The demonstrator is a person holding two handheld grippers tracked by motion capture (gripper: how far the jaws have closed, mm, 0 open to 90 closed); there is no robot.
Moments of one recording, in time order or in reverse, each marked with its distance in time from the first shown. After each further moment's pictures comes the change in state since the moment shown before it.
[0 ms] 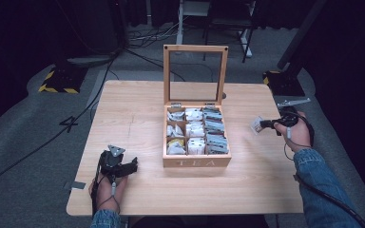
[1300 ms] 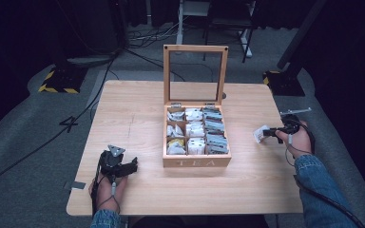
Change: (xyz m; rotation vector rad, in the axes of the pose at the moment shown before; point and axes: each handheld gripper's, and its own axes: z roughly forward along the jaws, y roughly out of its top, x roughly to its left) left arm 0.000 0.000 0.000 0.000 -0.001 -0.001; right arm -0.026 -0.035 0.016 0.035 -0.079 0.097
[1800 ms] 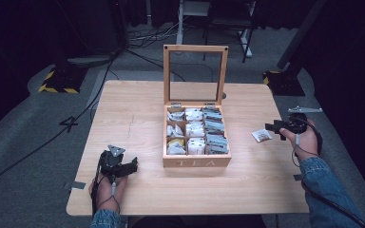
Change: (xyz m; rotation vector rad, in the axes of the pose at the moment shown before) left arm 0.000 0.000 0.000 0.000 0.000 -0.001; right arm 0.006 0.003 -0.026 -0.183 -0.007 -0.031
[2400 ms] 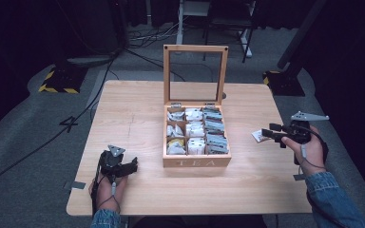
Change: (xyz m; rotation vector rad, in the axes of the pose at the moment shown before) left arm 0.000 0.000 0.000 0.000 0.001 0.001; right arm 0.050 -0.006 -0.038 -0.095 0.153 -0.081
